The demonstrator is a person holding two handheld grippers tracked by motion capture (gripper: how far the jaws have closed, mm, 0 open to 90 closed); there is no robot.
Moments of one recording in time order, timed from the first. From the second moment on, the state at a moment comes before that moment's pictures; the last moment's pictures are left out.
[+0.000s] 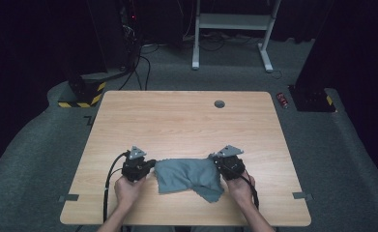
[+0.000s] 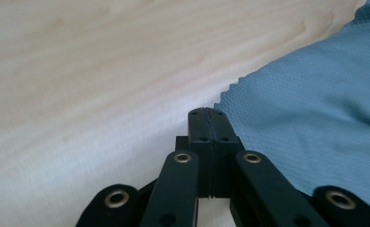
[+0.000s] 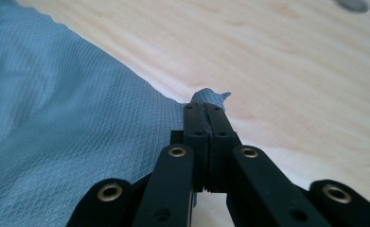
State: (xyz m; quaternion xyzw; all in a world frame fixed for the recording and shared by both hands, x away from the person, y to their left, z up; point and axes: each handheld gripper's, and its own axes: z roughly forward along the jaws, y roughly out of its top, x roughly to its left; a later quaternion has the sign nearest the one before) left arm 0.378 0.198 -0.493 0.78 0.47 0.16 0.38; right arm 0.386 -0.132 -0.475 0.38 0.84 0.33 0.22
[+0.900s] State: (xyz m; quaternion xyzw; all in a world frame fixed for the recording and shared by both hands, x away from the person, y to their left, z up) left arm 0.414 0.183 -0.484 0.79 0.48 0.15 0.36; right arm 0.428 -0.148 -0.484 0.45 0.81 0.32 0.19
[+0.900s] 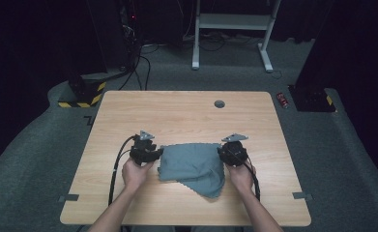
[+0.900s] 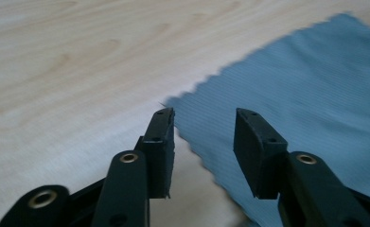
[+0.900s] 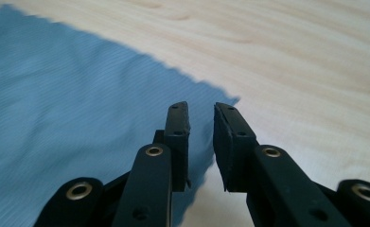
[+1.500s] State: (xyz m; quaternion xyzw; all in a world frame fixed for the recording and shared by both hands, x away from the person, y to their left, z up) left arm 0.399 0.167 -0.507 0.81 0.48 0.14 0.30; right arm 0.382 -0.142 -0.507 0.42 0.85 0.29 0.16
